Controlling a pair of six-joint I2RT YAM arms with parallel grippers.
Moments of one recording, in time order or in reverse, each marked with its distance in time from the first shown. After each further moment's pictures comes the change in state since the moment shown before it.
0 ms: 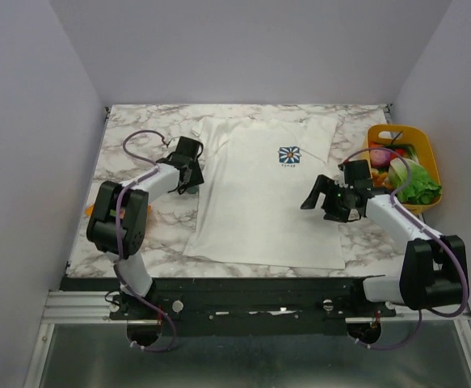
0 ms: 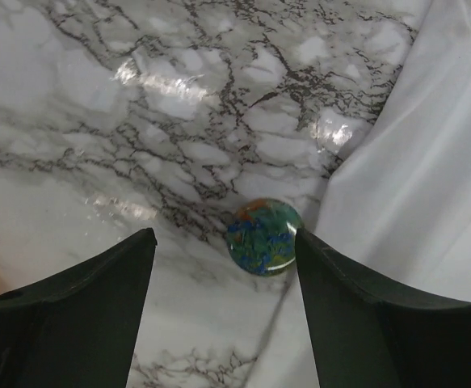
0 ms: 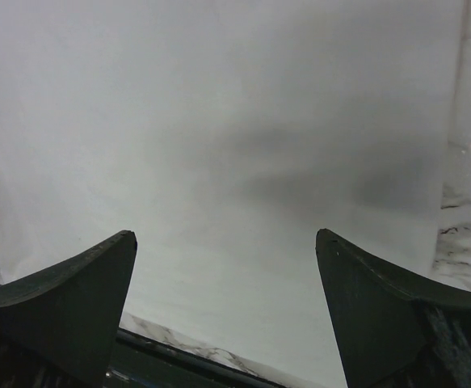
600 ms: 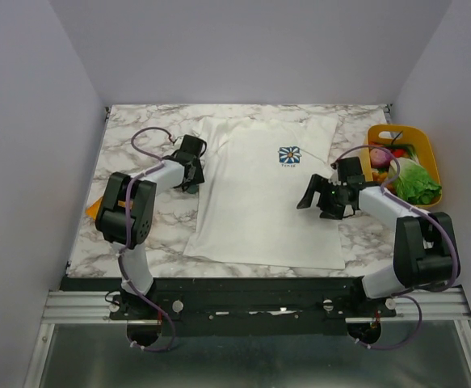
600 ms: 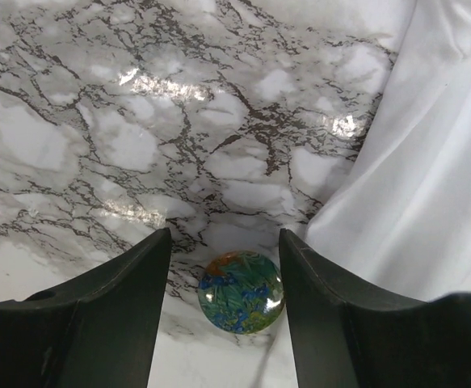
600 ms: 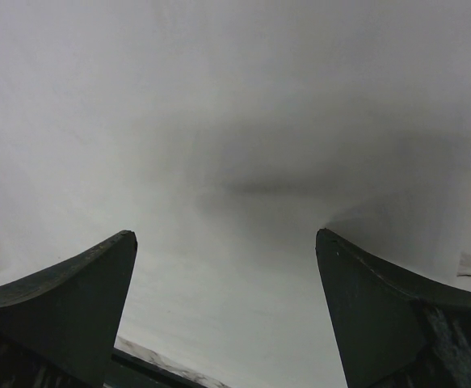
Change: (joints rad) left arm -0.002 0.176 0.108 0.040 0.018 0.088; right arm 0.022 0.167 0.033 0.082 -0.009 -0.036
